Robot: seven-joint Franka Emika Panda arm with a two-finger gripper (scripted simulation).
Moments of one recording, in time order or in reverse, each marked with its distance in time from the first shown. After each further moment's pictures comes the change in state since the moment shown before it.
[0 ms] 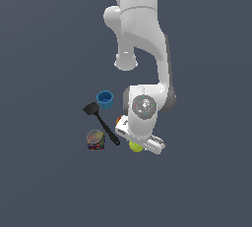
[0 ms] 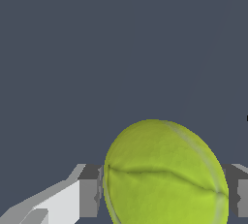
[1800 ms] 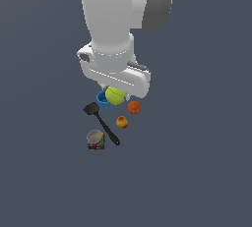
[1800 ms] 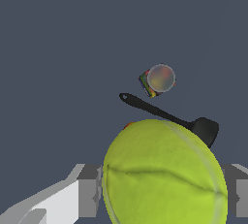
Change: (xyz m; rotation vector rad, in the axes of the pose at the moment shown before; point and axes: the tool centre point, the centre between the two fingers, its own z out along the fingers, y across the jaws) arm -0.025 0.106 -0.259 0.001 -0.001 0.003
